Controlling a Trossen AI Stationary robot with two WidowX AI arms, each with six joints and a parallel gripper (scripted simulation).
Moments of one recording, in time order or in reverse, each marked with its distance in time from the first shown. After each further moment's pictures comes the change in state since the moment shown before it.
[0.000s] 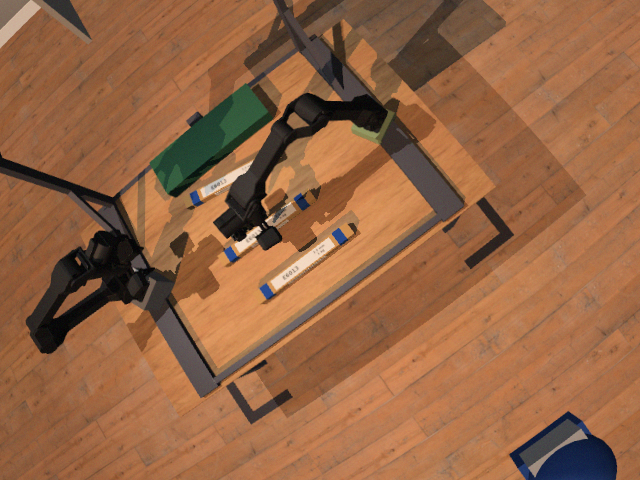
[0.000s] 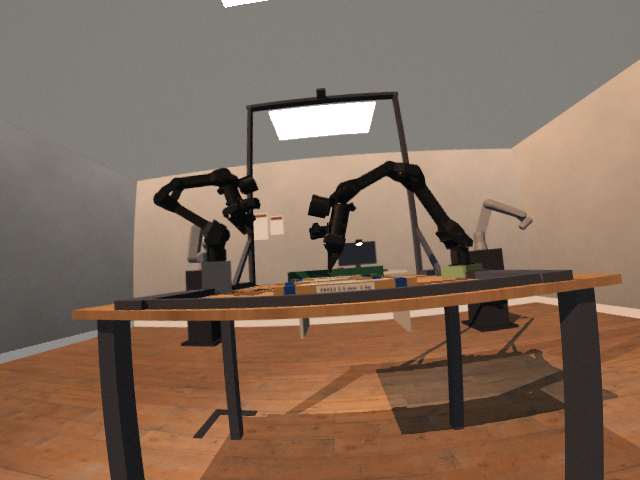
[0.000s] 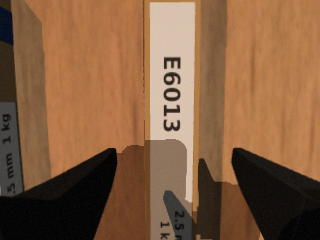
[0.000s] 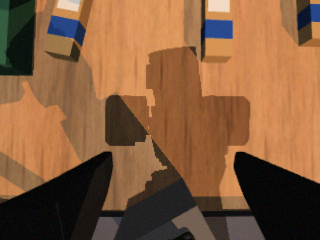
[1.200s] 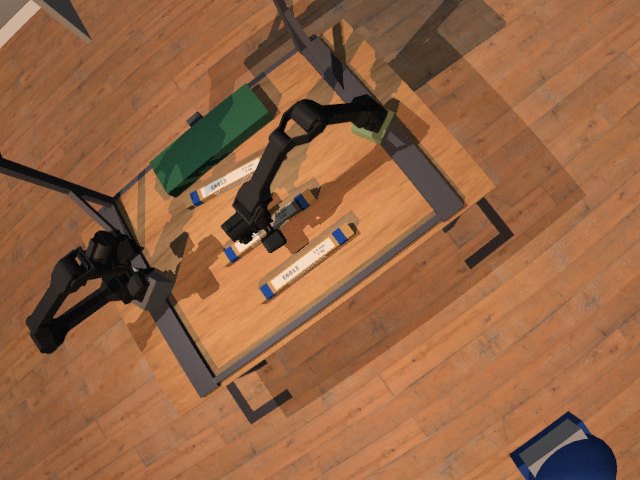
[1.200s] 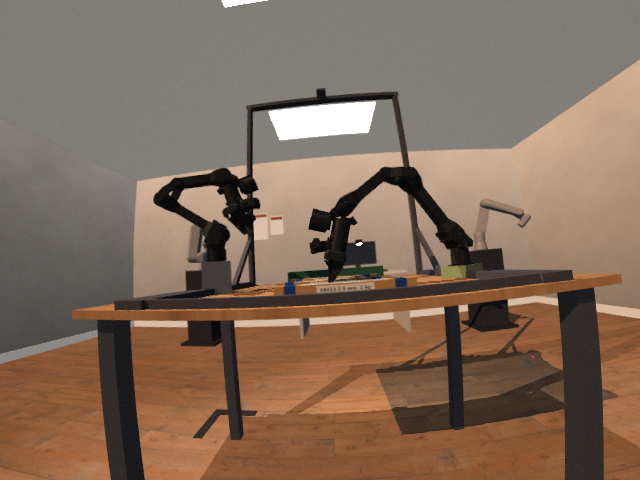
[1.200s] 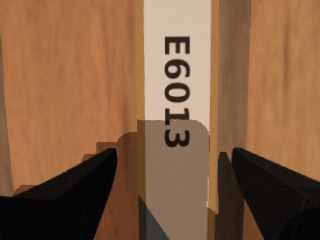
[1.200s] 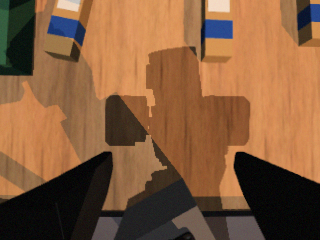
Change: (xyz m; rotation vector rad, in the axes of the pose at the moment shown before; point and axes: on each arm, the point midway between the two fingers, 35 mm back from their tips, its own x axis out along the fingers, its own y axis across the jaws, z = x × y) left arm 0.046 0.001 -0.011 0.007 0.000 -0.004; right arm 0.000 0.000 0.000 0.000 0.000 0.000
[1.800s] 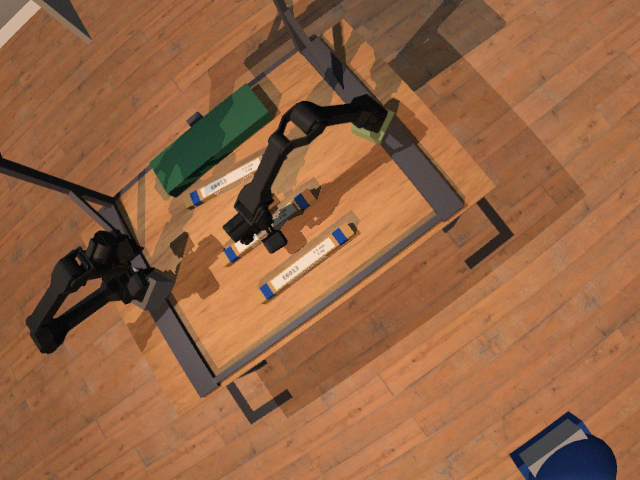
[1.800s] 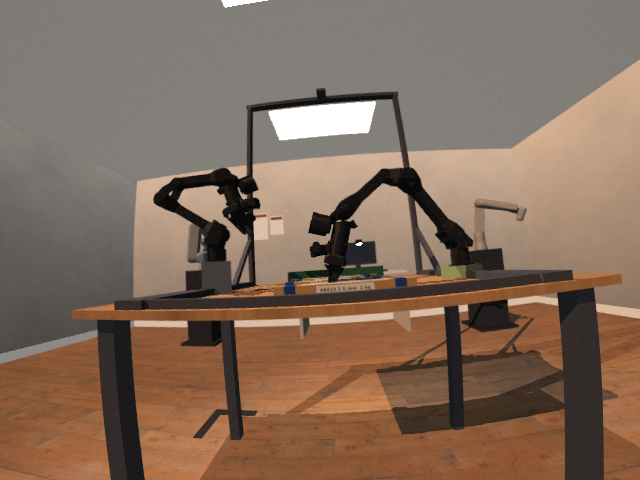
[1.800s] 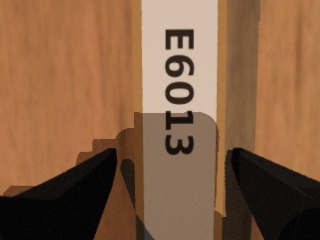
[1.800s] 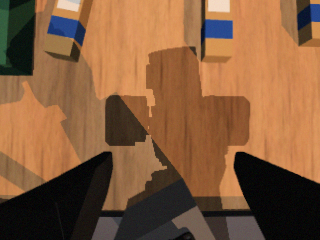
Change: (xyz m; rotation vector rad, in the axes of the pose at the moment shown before) left arm 0.011 0.000 -0.002 0.000 -0.002 0.000; right arm 0.000 0.000 0.000 0.000 0.000 0.000
